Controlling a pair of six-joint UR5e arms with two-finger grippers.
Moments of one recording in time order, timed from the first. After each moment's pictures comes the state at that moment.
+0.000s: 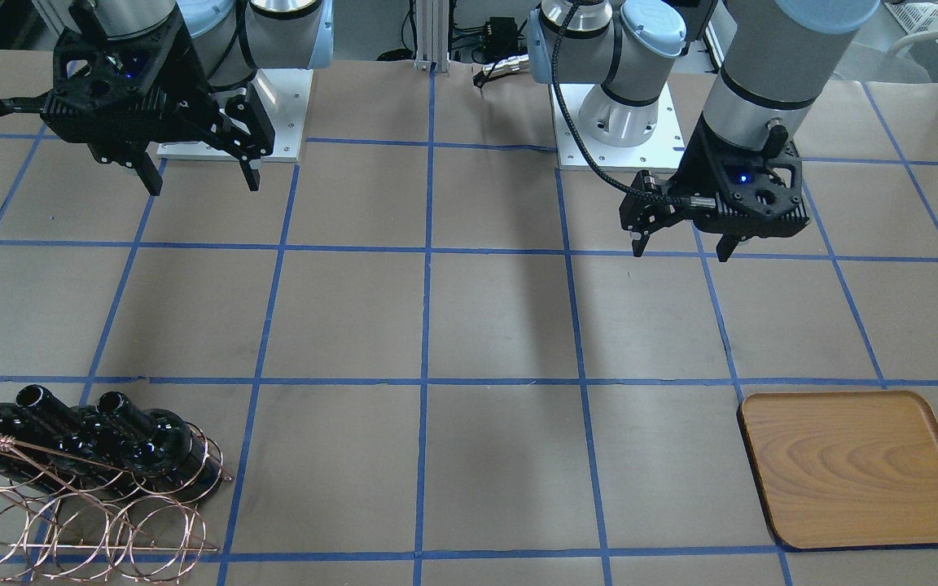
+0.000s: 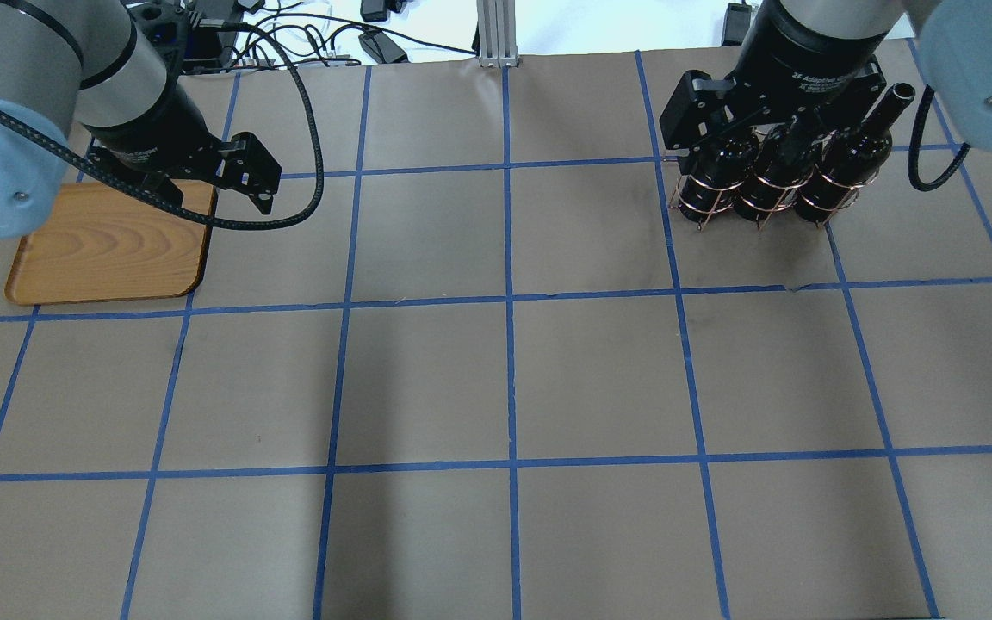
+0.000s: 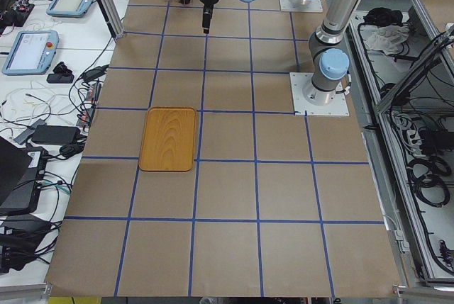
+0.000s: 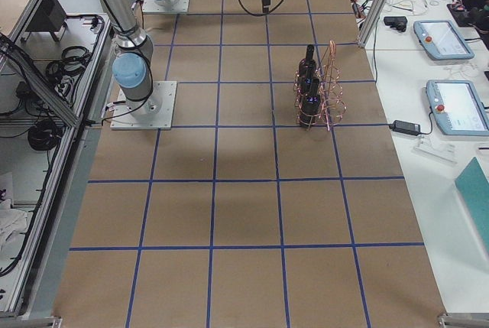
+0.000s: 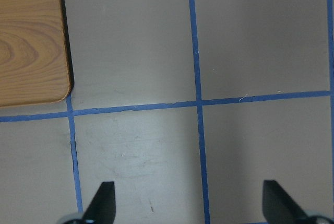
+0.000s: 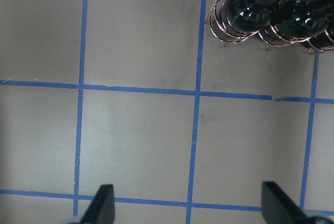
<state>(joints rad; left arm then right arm) -1.52 -1.57 -1.65 -1.39 1.60 0.12 1.62 -1.59 1.51 -1.59 -1.55 -0.02</state>
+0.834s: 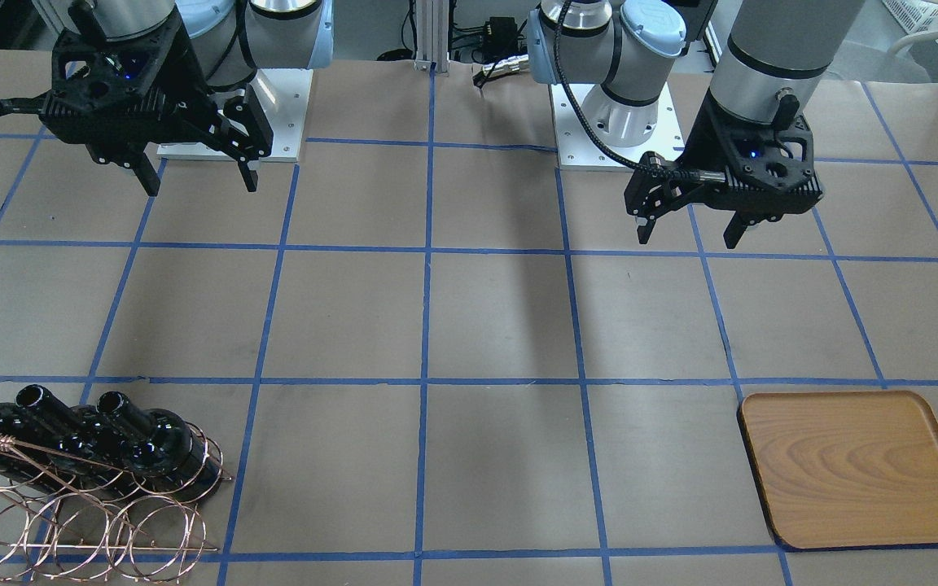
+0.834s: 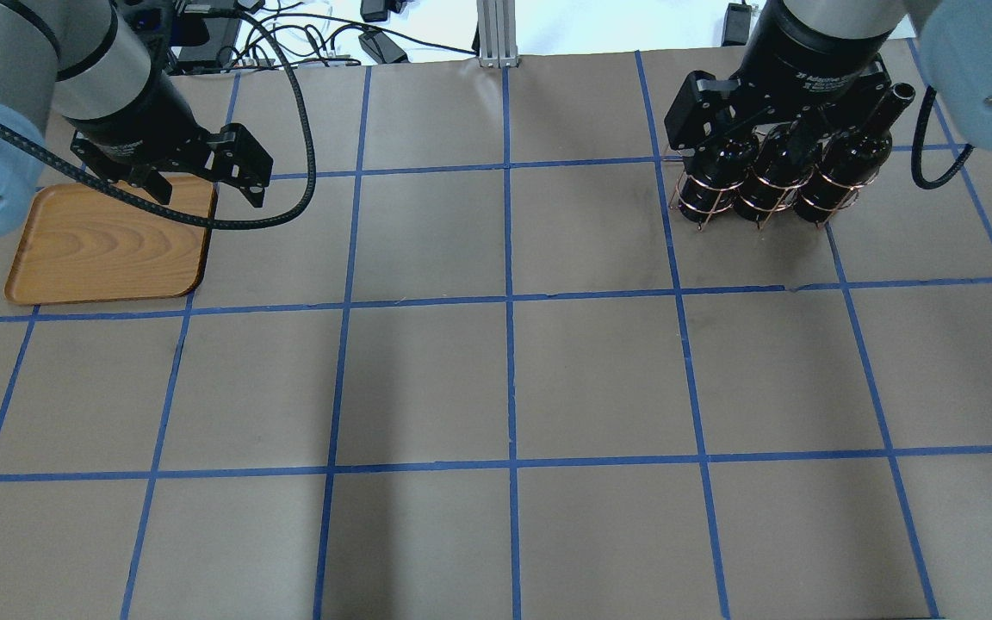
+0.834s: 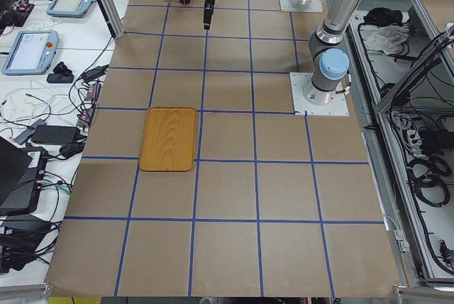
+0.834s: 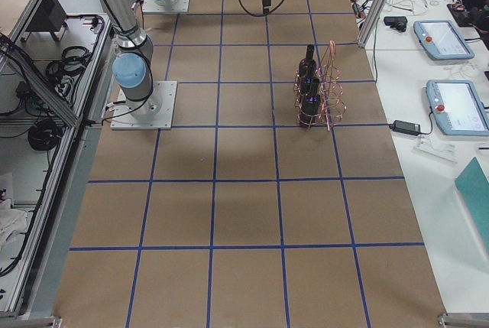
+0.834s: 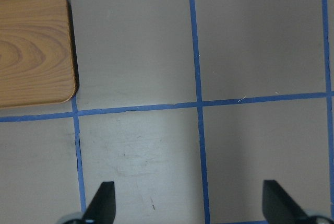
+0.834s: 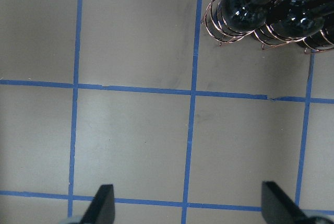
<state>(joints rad) -1.52 -1.55 -1.65 -1.40 1.60 0.12 1.62 -1.59 1.51 -1.59 -1.56 -0.03</state>
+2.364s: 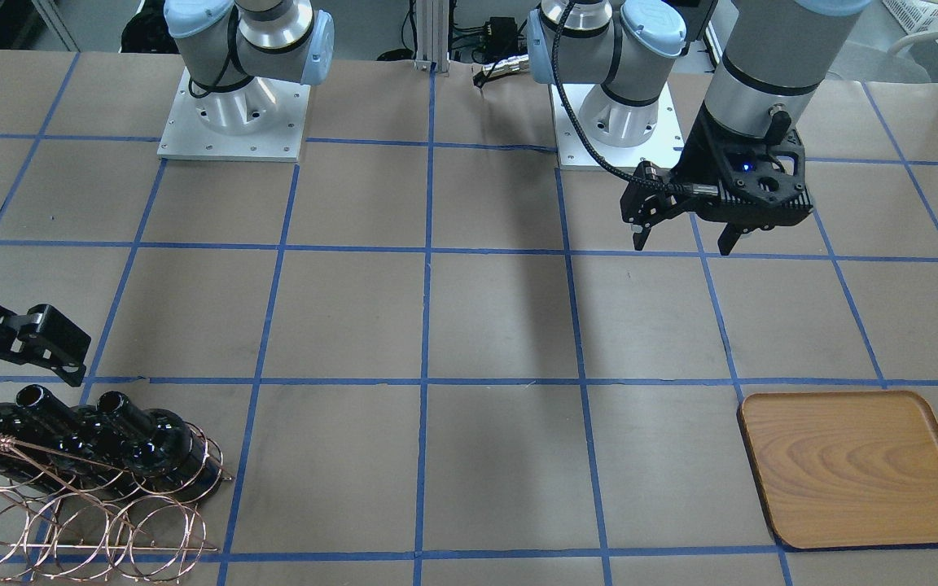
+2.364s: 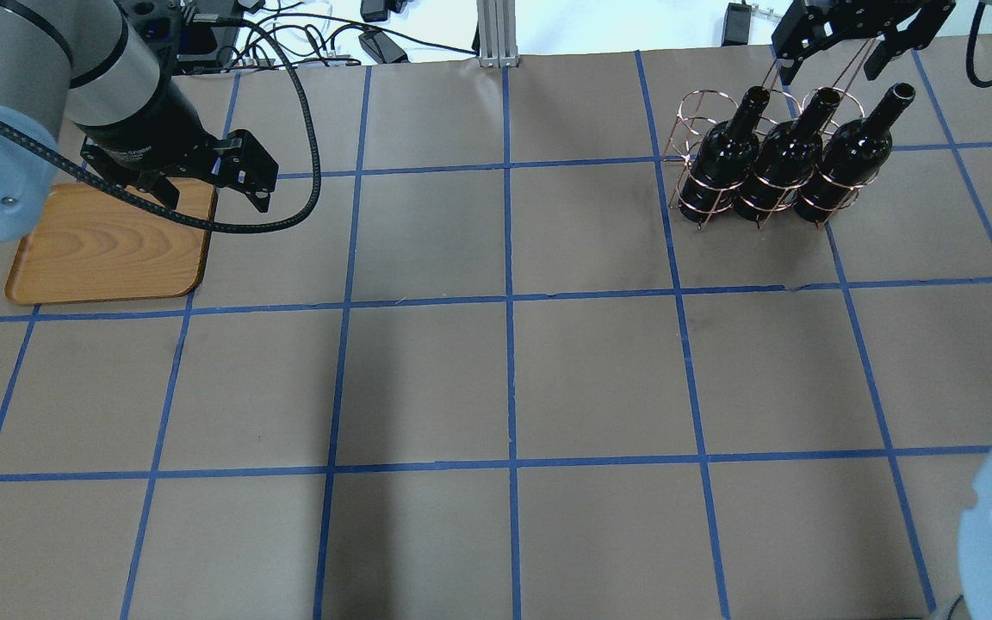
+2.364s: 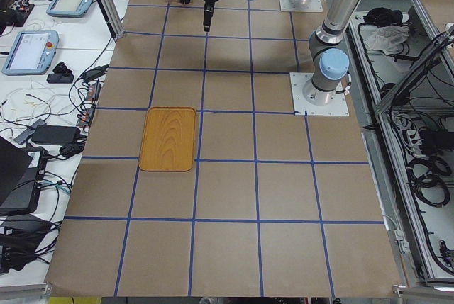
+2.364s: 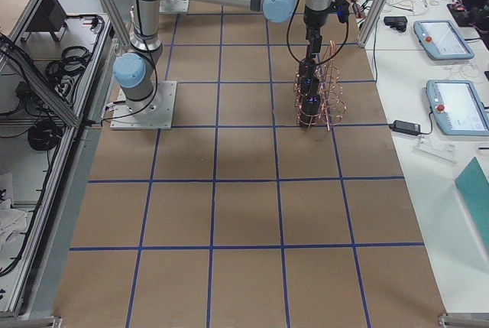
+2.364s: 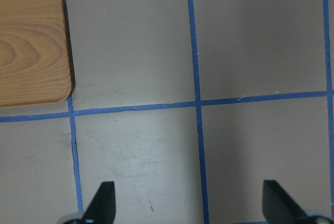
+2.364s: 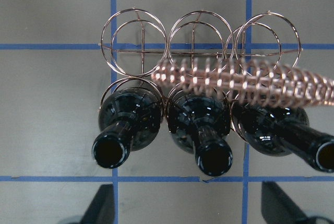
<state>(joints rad) -1.52 -1.55 -1.66 -1.39 1.59 0.12 1.38 -1.24 1.29 -1.72 -1.55 -0.21</state>
